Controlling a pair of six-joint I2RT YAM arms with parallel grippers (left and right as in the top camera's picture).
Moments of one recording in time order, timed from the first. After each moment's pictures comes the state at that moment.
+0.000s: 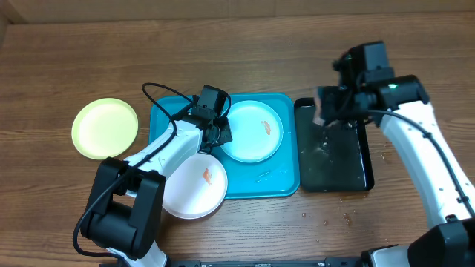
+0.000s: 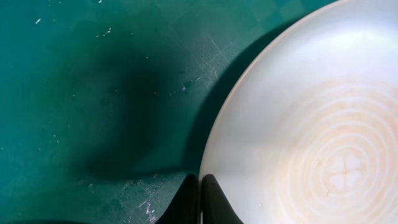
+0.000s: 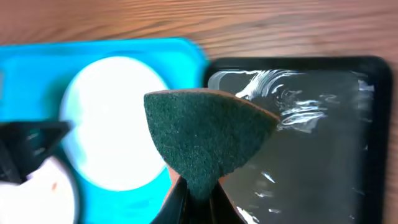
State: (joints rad) left arm -0.38 1.80 1.06 -0.48 -0.02 -0.58; right arm 0.22 1.58 1.40 -0.95 -0.20 0.23
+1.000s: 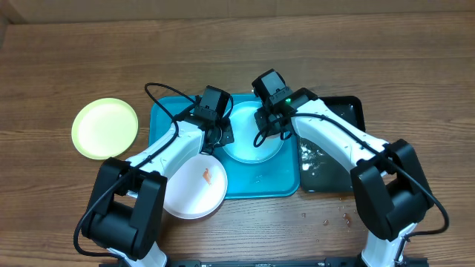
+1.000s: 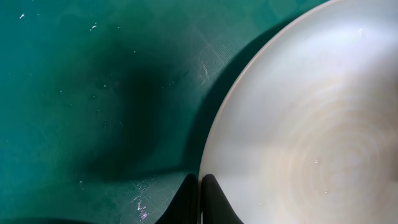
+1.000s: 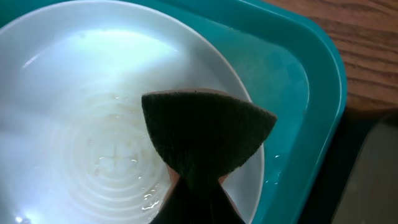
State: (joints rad) left arm -0.39 1.80 1.06 -0.49 -0.02 -0.57; right arm 0.56 1.96 1.40 -0.69 0.08 0.19
